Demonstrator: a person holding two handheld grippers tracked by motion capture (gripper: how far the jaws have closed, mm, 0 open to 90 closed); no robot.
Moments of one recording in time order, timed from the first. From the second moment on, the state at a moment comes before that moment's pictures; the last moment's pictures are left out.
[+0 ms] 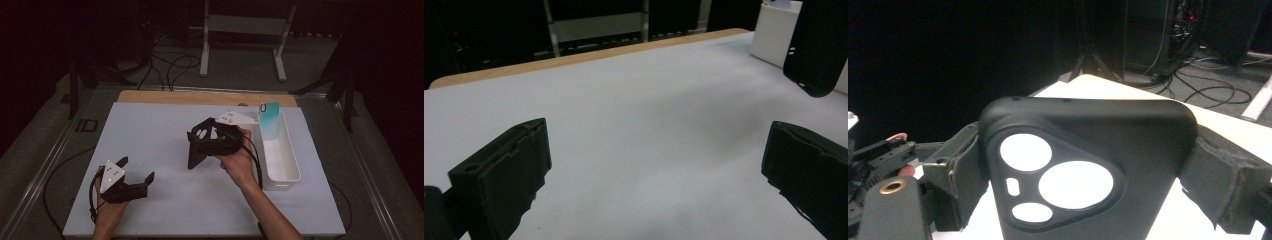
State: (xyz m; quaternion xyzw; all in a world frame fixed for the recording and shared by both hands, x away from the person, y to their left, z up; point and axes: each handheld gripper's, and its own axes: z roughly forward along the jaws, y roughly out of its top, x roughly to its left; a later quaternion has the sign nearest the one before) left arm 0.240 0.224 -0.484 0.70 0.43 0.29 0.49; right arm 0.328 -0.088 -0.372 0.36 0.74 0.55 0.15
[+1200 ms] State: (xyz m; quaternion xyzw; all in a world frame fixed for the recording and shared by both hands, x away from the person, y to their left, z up) left arm 0.236 0.229 -0.488 0.70 0.44 0.30 0.48; right arm 0.370 -0.112 -0.363 0.41 0.71 0.53 0.20
